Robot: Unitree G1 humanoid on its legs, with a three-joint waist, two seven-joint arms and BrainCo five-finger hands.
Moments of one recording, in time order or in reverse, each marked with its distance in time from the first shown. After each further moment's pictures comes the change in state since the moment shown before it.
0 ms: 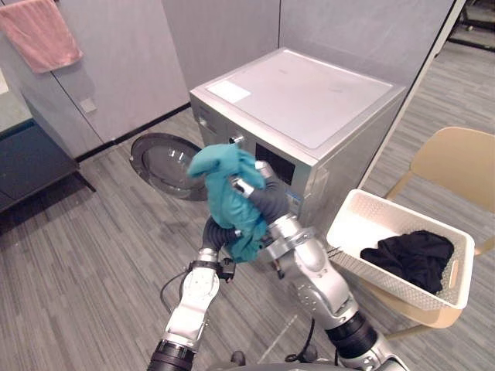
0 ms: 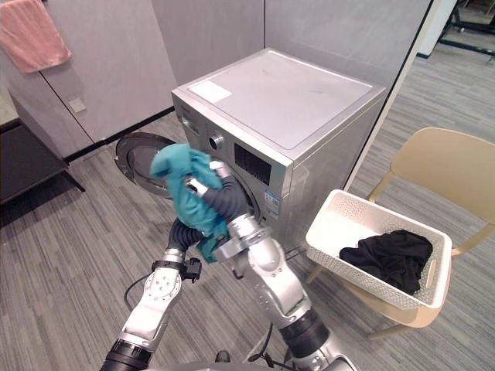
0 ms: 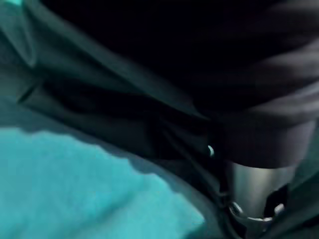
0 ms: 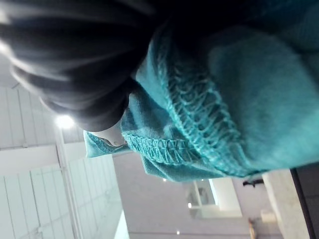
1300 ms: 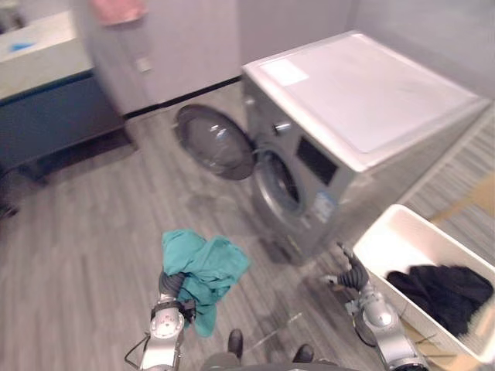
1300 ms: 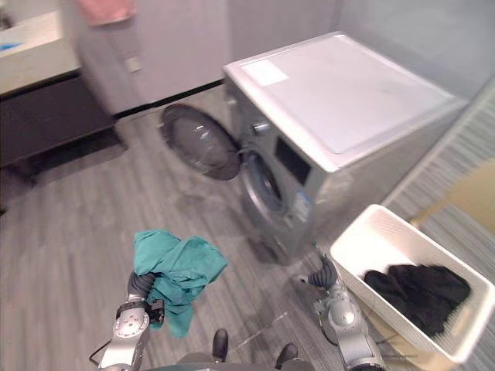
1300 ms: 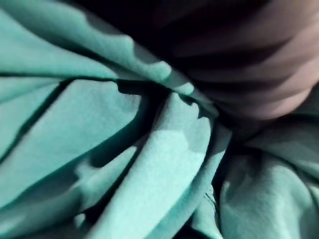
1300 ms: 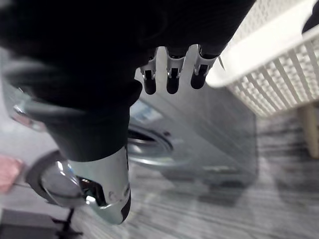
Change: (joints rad) left arm 0.178 -0.026 0.342 0.268 -0.017 0.043 0.013; right arm 0.372 -0.217 -0.575 0.548 -0.726 0.066 -0.075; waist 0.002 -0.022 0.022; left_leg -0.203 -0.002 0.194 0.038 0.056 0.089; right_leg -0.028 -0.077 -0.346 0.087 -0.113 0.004
